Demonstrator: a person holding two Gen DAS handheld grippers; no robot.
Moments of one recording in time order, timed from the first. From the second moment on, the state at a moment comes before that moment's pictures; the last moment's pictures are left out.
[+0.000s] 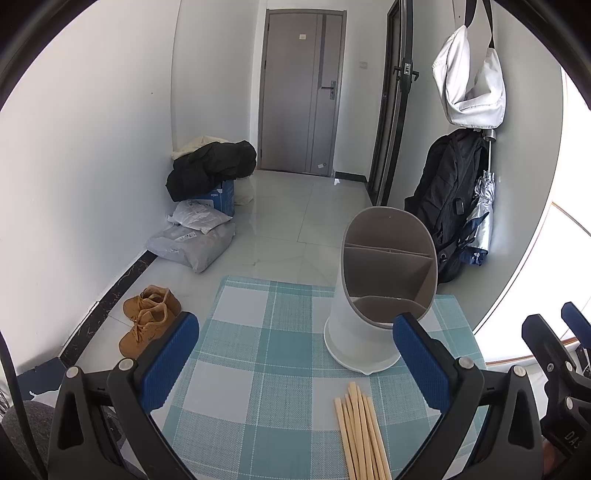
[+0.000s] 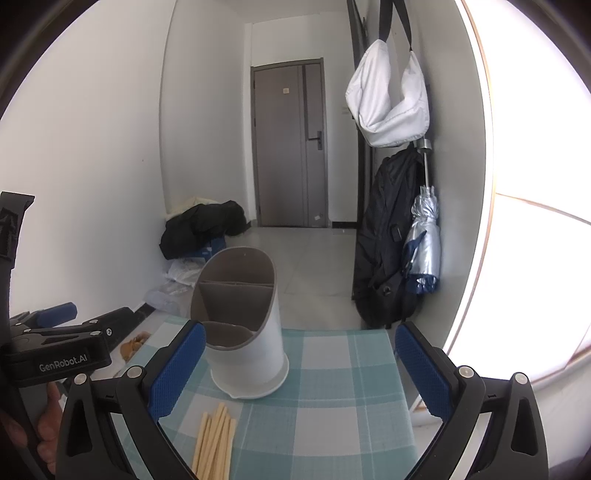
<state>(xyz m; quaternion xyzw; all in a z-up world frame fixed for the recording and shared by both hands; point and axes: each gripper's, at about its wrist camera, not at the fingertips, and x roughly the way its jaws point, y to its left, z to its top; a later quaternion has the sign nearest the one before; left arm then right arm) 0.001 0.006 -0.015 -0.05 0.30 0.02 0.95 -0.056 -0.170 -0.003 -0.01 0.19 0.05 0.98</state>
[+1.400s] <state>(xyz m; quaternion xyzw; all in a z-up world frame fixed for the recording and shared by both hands) 0.046 0.077 -0.076 -0.11 0.45 0.09 0.88 0.019 -0.103 -0.147 -0.09 0.49 0.13 0.85</state>
